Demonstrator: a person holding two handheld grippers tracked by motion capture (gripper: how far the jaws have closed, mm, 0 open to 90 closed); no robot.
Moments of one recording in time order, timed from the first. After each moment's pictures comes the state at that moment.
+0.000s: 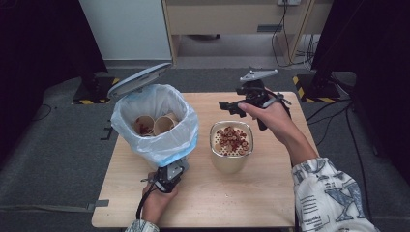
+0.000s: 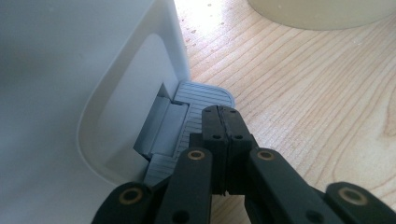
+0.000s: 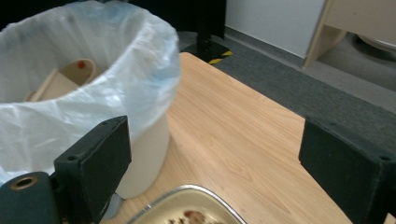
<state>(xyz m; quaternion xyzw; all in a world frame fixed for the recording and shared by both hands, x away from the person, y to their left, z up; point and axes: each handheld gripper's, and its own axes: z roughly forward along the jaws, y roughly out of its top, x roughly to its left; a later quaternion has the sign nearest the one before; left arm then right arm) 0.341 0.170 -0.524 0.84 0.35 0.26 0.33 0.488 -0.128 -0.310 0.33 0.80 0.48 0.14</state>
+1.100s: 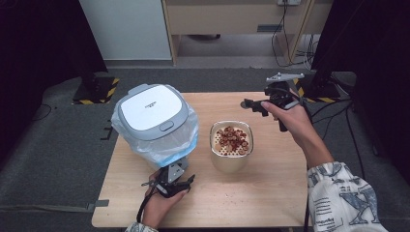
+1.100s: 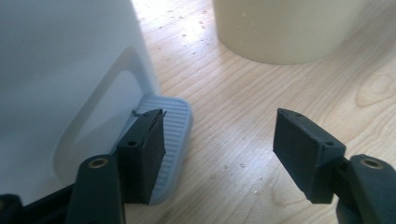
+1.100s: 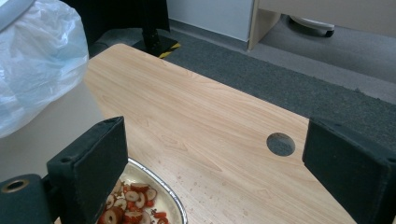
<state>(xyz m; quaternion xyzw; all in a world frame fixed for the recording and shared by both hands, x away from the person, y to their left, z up) 0.327 0.157 -0.509 0.82 0.35 0.24 0.38 0.497 -0.192 -0.327 0.41 0.77 0.45 0.20</state>
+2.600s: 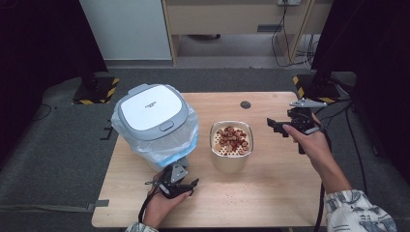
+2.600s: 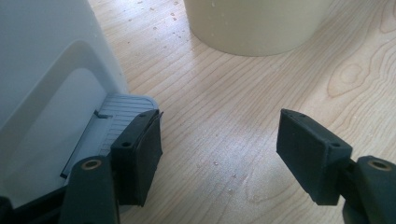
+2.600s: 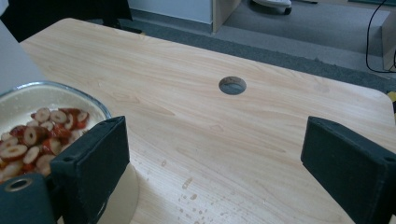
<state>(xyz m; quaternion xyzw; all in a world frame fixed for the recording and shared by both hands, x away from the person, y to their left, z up) 0.327 0.151 -0.513 0.84 0.34 0.20 0.38 0.461 -0.260 -0.392 0.47 0.74 0.42 0.23</state>
